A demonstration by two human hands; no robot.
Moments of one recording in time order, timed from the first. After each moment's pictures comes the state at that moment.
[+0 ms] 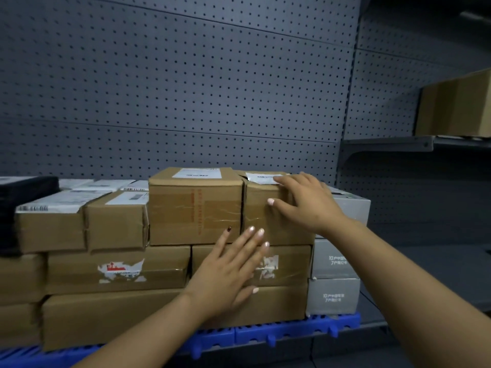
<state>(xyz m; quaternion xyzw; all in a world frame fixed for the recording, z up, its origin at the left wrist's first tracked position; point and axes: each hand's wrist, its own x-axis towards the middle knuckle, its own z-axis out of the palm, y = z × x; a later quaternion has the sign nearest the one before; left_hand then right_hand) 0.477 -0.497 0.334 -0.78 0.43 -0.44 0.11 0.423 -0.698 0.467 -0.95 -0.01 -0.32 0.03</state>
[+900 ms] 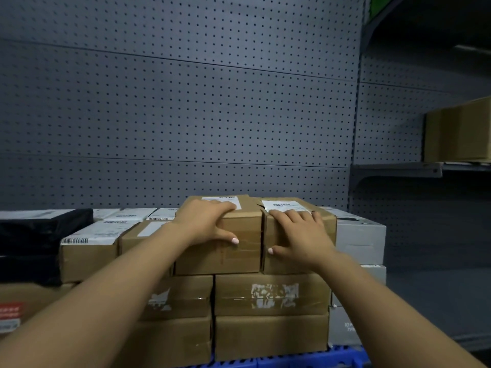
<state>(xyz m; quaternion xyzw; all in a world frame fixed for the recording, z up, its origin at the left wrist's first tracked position) 0.507 -0.436 0.494 -0.92 0.30 -0.26 0.03 0.434 -0.659 0.457 -0.96 -0.02 -0.29 -0.05</state>
